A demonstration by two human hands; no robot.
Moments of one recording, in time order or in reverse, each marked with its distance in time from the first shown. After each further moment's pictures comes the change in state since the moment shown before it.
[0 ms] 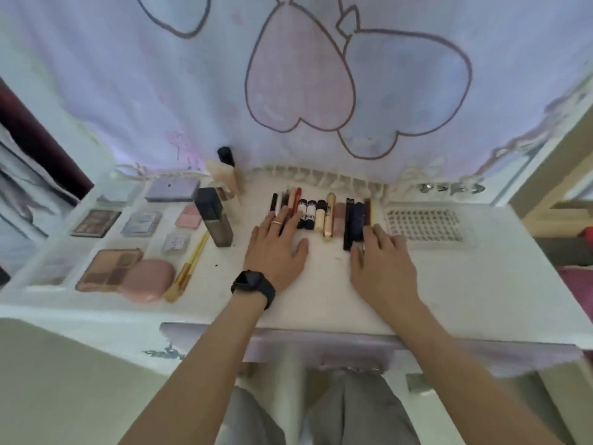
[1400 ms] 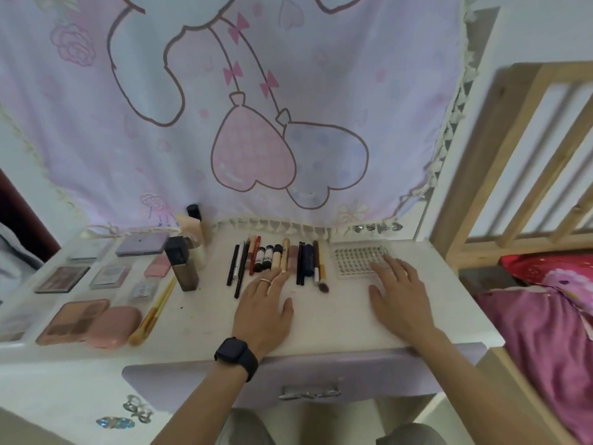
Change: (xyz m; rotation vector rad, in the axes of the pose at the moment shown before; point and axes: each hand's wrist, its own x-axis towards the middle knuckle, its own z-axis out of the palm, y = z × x) left_hand -0.057 0.061 -0.002 -0.132 0.146 0.186; right_hand -0.032 0.122 -0.031 0.080 0.071 0.108
